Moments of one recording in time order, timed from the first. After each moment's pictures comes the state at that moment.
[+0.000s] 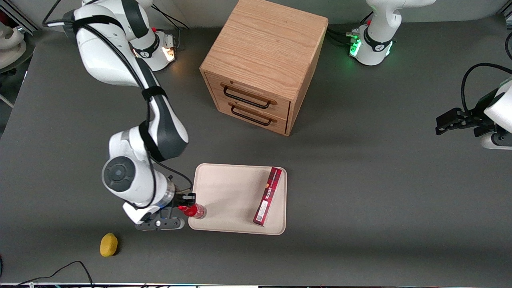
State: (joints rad) arm 0.42 0.86 -0.12 -1.00 0.12 1.92 0.29
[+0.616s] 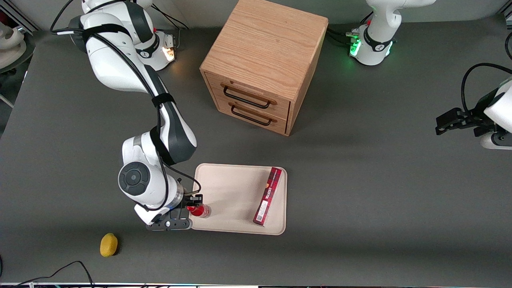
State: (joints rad) arm 0.42 0.88 -0.13 -1.00 0.12 1.92 0.29
